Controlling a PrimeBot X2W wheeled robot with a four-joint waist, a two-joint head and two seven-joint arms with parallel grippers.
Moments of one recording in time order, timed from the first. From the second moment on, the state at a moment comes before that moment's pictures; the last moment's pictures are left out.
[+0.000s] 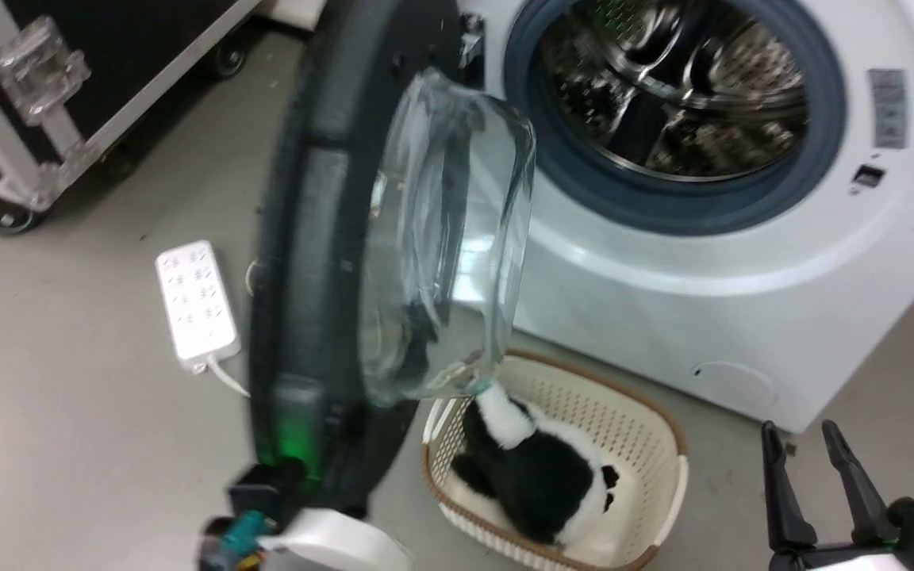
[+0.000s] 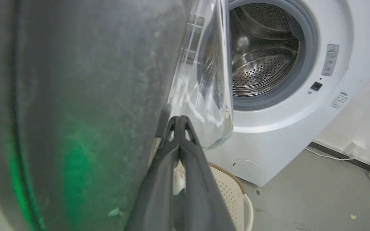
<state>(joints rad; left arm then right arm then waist) -0.06 0.08 -0.34 0.15 -0.41 0.14 -0.22 0.11 -0.05 -0.06 0.03 0.21 0.13 -0.26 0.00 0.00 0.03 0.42</state>
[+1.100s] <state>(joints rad) -0.48 0.39 0.21 0.53 -0.67 0.10 -0.26 0.01 -0.09 -0.08 -0.01 0.09 0.13 -0.26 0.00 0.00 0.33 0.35</state>
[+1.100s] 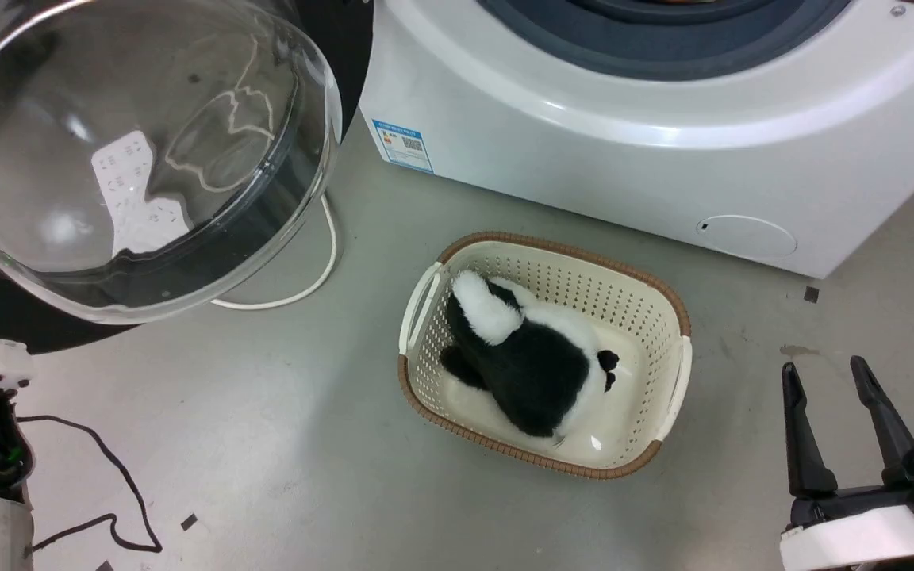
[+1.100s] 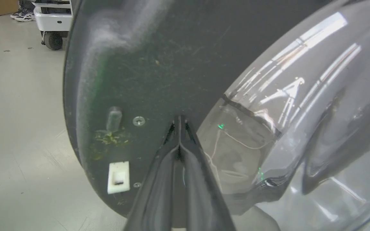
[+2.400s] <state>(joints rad) 0.01 0.06 -0.12 0.13 -0.31 0.04 -0.26 0.08 -0.05 -0.10 0.03 0.13 0.13 -0.26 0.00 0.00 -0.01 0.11</state>
